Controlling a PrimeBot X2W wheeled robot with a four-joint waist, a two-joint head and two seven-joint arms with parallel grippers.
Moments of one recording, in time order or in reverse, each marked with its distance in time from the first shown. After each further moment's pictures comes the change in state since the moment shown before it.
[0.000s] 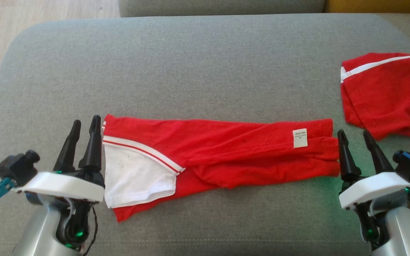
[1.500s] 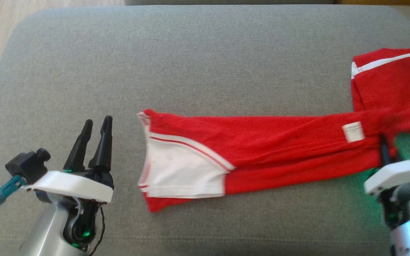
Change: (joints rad) left arm -0.011 -0.004 -0.052 -0.002 -0.010 0.000 -0.001; right arm -0.160 -0.008 -0.172 0.349 0.008 0.000 0.022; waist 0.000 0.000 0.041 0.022
